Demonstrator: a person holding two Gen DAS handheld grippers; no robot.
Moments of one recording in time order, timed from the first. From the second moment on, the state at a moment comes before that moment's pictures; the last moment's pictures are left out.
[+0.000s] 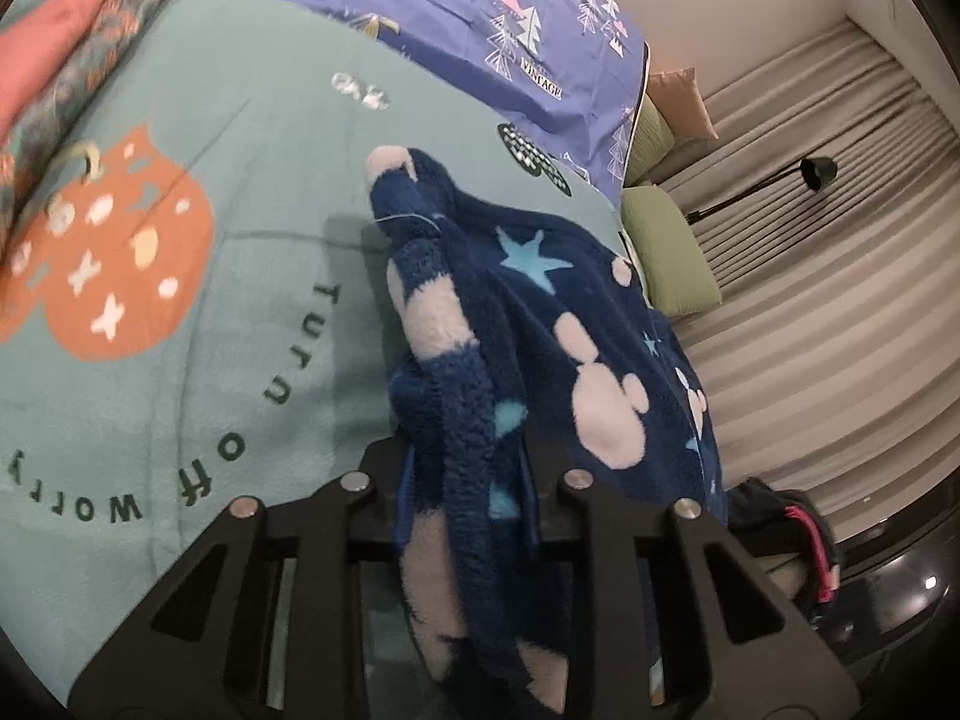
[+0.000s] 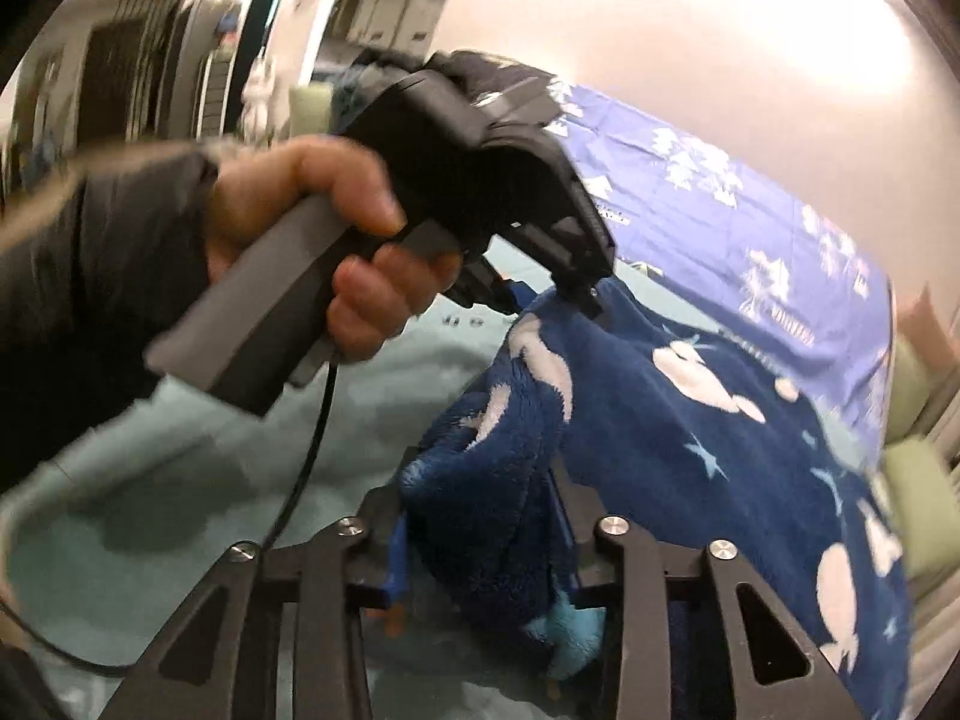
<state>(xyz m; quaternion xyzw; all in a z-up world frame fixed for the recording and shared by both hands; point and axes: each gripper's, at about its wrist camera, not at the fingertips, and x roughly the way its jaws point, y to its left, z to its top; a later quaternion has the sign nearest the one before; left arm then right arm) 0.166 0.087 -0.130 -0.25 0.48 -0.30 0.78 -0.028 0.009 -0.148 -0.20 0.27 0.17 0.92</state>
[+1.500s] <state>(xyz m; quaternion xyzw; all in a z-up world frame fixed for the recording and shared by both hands) 0.133 -0.316 0.005 0.14 0.48 -0.30 0.81 -0.076 -0.390 -0.112 0.43 0.19 0.16 0.87</state>
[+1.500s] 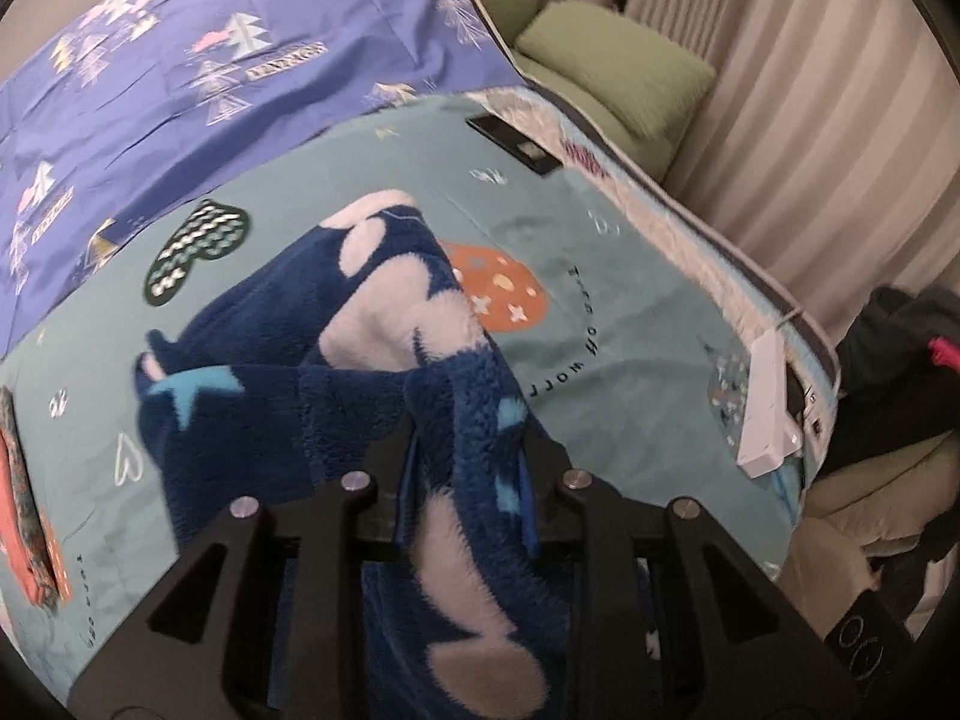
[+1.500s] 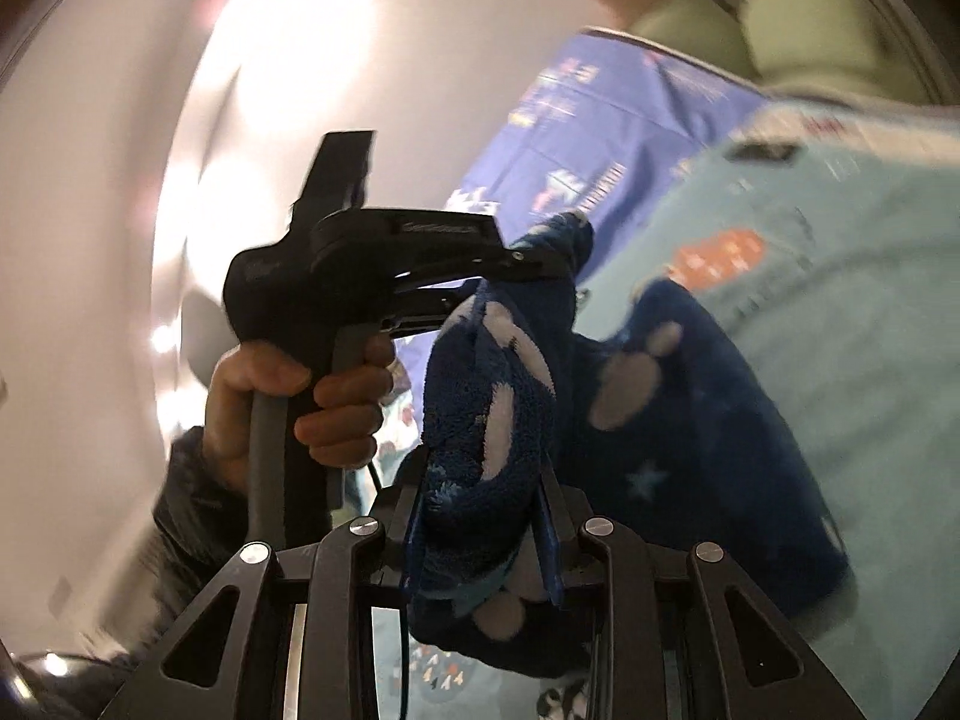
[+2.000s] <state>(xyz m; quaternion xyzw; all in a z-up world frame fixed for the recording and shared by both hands) 0.102 -0.353 0.007 0.13 0.46 -0.38 0.79 -0.097 -0.437 -0.172 0.52 0.22 0.14 0.82</state>
